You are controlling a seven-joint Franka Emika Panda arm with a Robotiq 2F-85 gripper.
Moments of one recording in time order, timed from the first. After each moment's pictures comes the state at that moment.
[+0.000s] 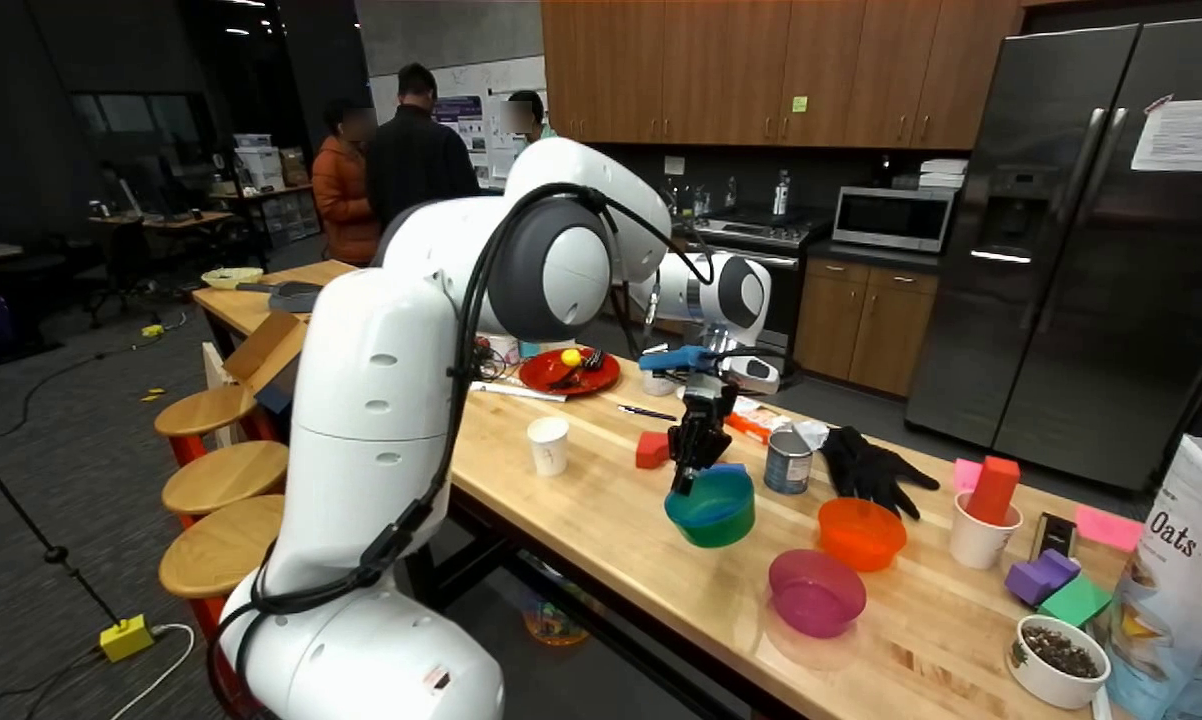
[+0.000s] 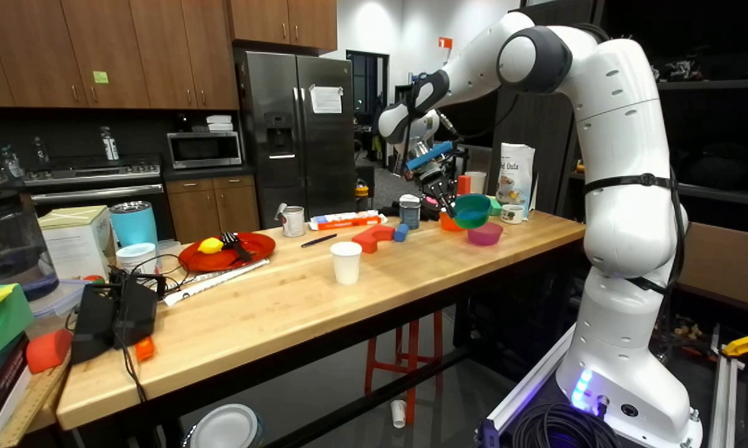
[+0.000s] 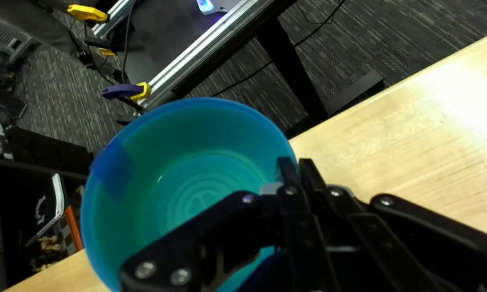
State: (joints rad) arm 0.00 0.34 -0.19 -1.73 -0.06 1.32 0.53
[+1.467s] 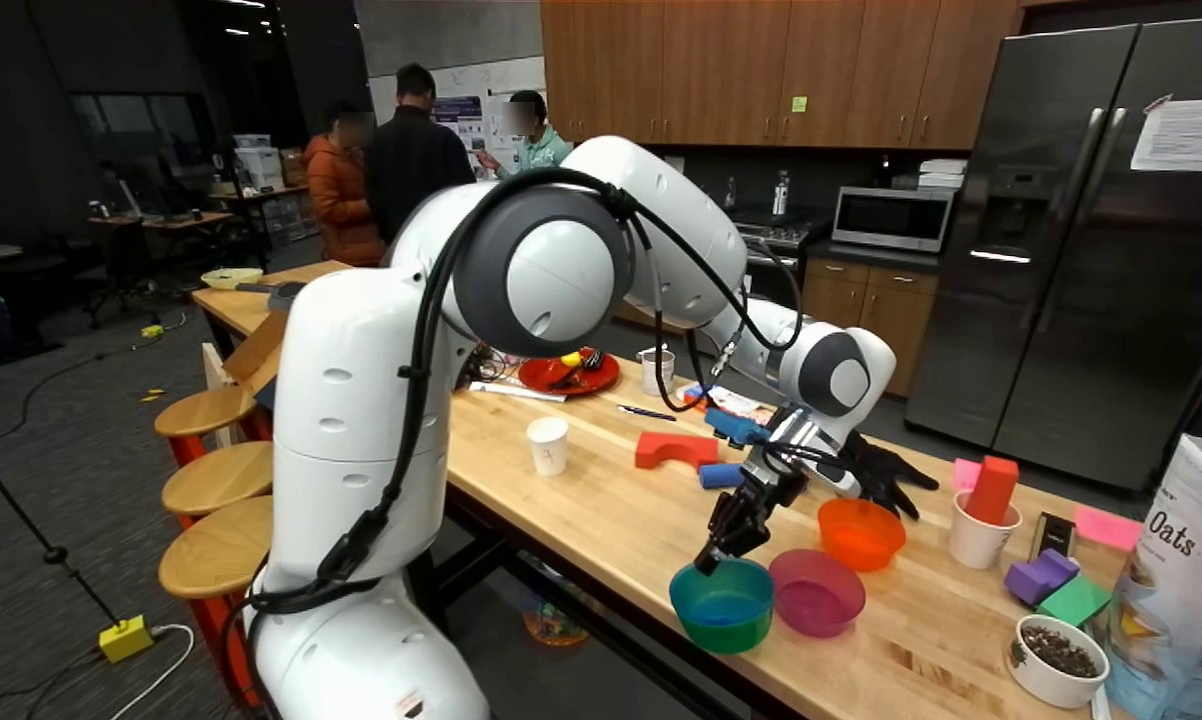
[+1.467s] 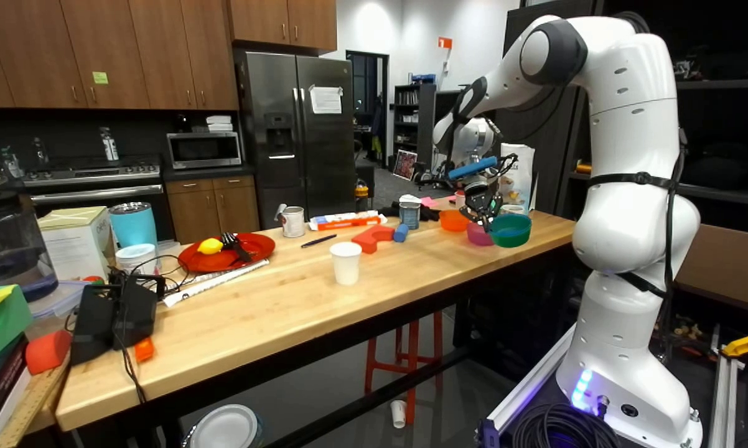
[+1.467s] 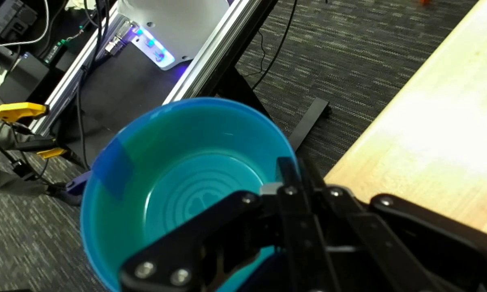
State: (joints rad) arm -0.21 0.26 -0.29 -1.96 0.10 1.44 0.58
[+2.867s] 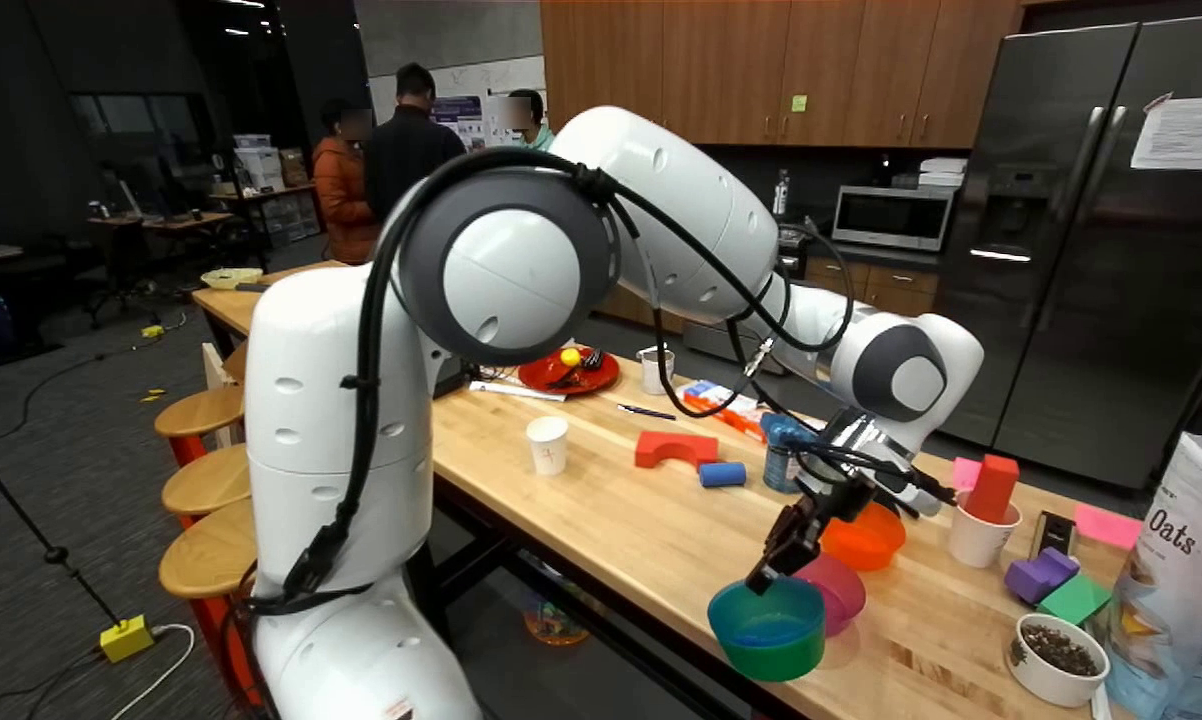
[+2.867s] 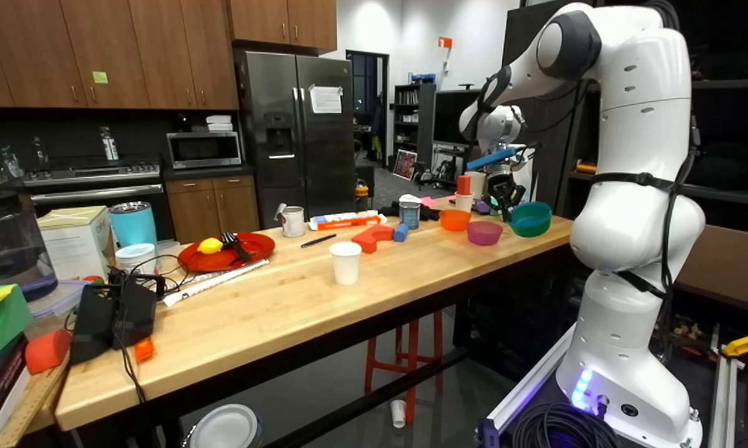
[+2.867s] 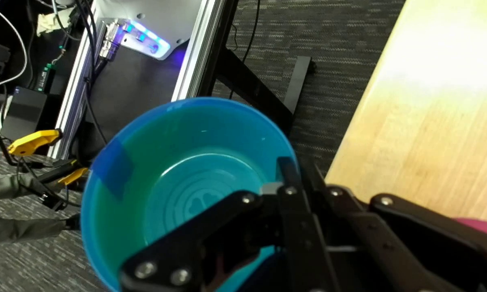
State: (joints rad) arm -0.28 0.19 -0.39 -1.97 0.07 1.49 0.73
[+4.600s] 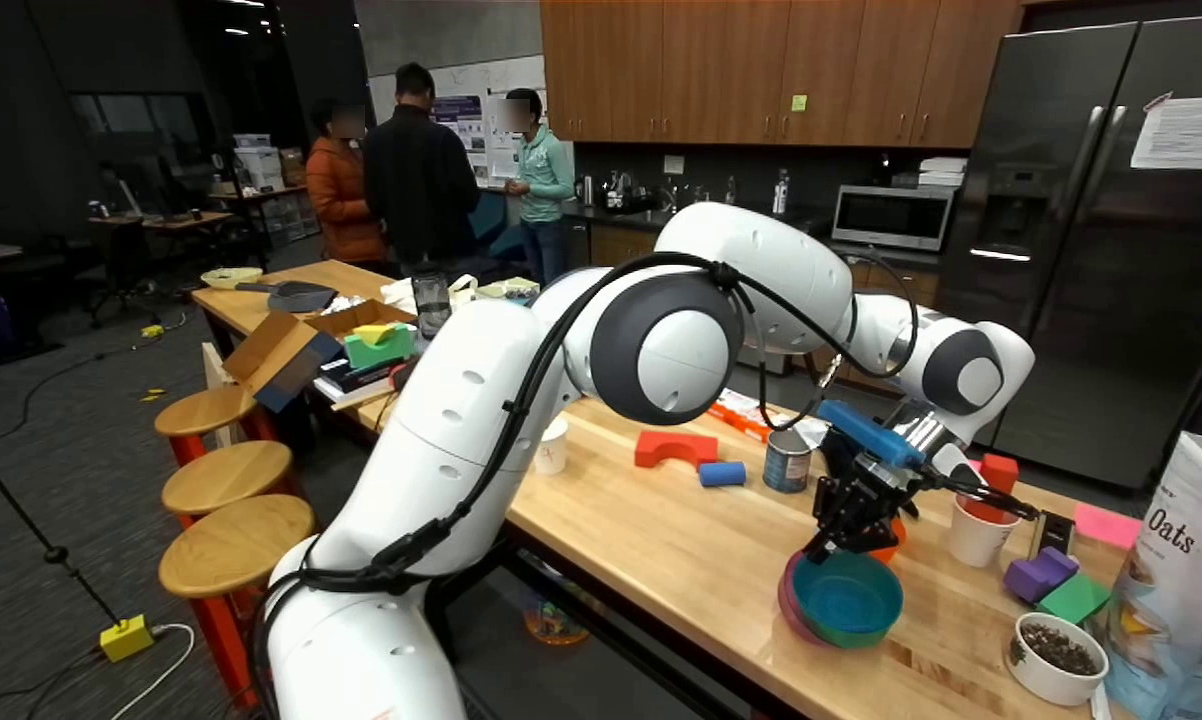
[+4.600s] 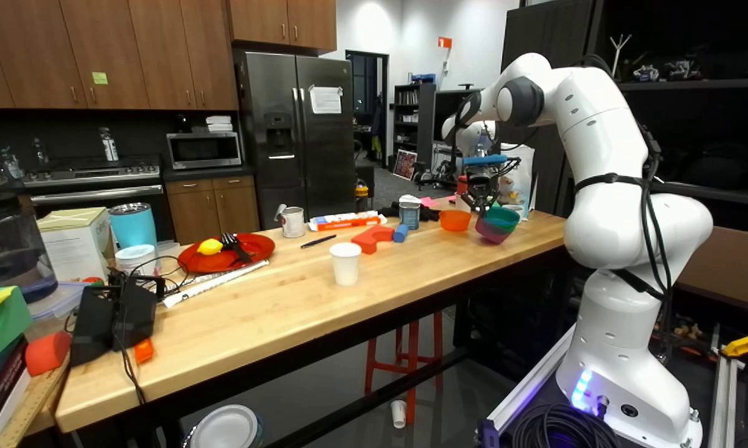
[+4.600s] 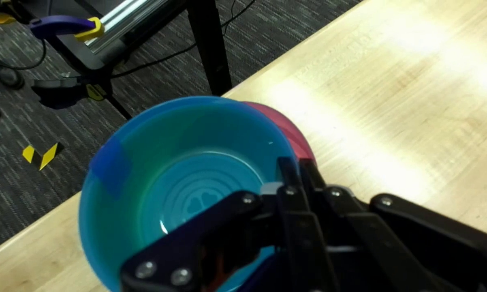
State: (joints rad) arm -0.40 0.61 -0.29 -1.42 0.19 1.30 0.15
